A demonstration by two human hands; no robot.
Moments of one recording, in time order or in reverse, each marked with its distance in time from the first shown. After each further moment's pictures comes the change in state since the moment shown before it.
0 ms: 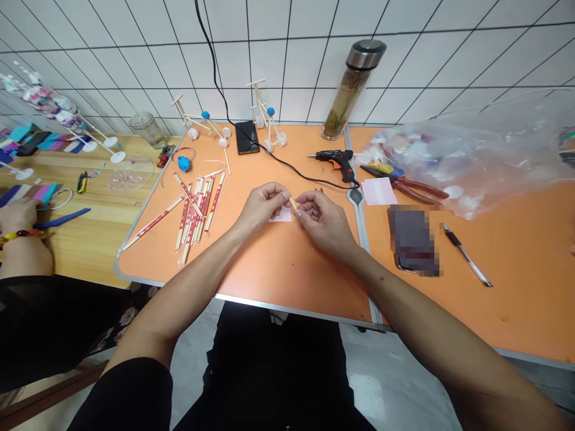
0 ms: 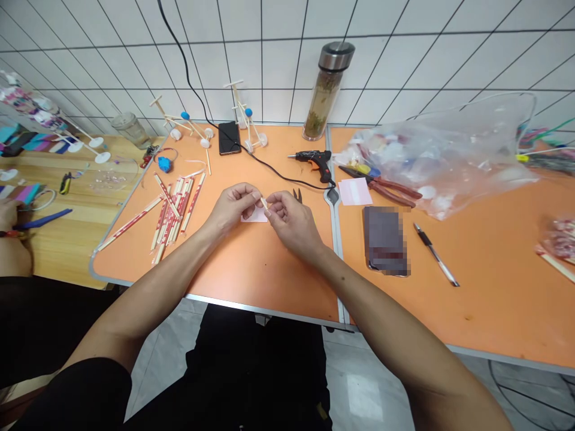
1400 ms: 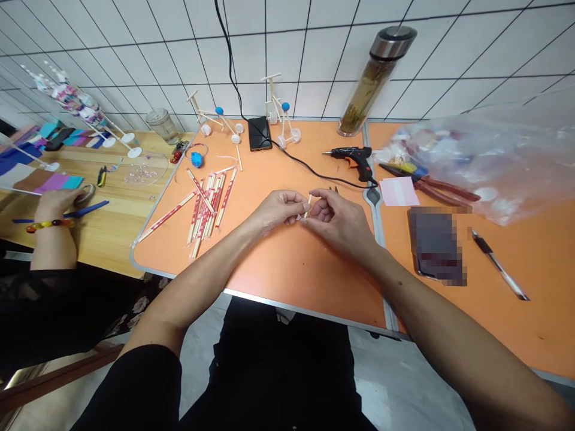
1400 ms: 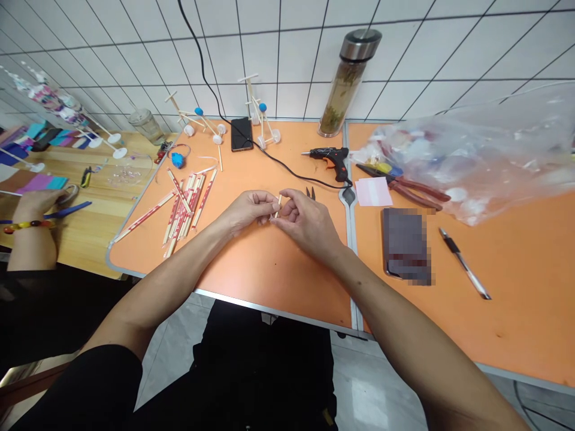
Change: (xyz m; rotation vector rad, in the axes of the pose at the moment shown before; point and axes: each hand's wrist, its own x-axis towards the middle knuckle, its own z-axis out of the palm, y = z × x) left_hand -0.005 0.005 0.004 0.030 -0.112 -0.264; right_hand 0.002 0.005 -0.009 -0.184 -0.042 -0.178
